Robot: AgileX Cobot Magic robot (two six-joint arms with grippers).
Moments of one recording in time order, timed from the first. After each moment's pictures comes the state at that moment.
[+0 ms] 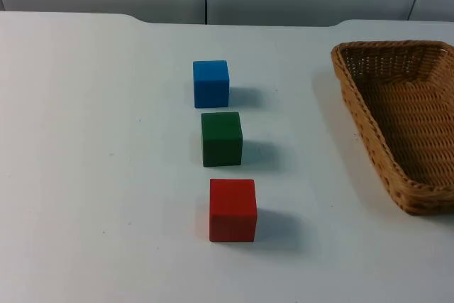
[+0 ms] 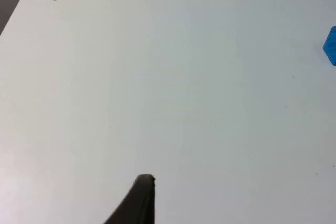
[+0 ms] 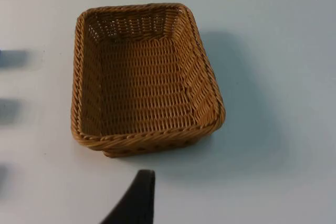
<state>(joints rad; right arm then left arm) -0.03 0.00 -0.51 -0.06 1.09 0.00 0.06 0.00 -0.52 -0.04 1.09 0.03</state>
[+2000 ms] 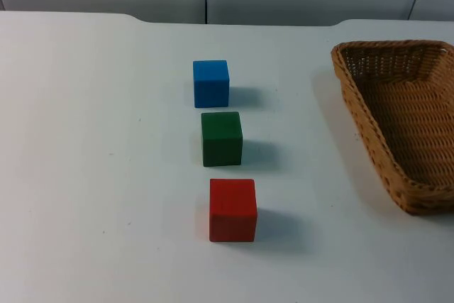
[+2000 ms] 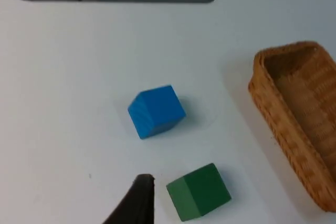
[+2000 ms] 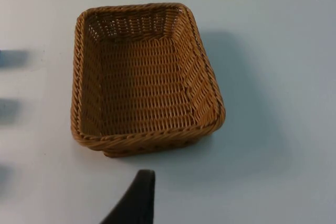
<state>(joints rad) -0.03 0.00 -0.51 -0.06 1.09 0.00 -0.14 1.44 -1.06 -0.92 0.61 0.65</state>
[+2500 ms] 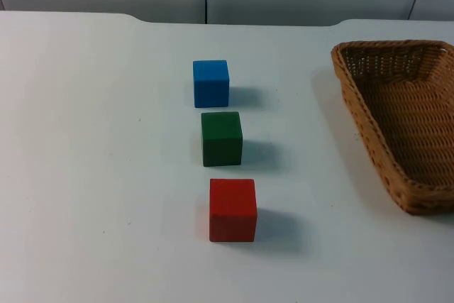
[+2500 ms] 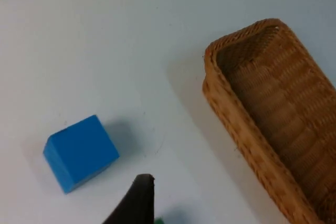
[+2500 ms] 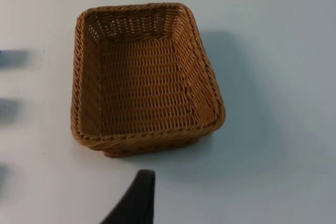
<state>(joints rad) -0.03 0.00 -0.51 -0.06 1.09 0.00 -0.34 1.78 -1.36 -0.92 0.58 0.64</state>
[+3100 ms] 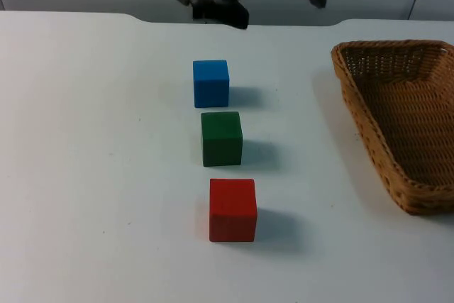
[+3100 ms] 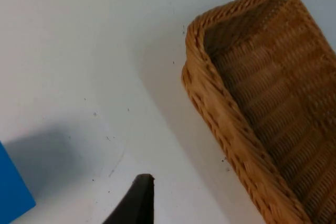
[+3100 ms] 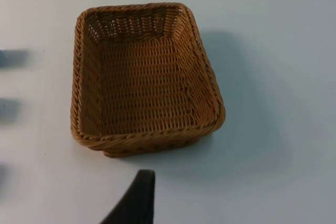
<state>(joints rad) -0.03 0.00 -0.51 -0.06 1.09 0.00 -0.49 2.17 -1.70 -0.85 0.58 0.45</state>
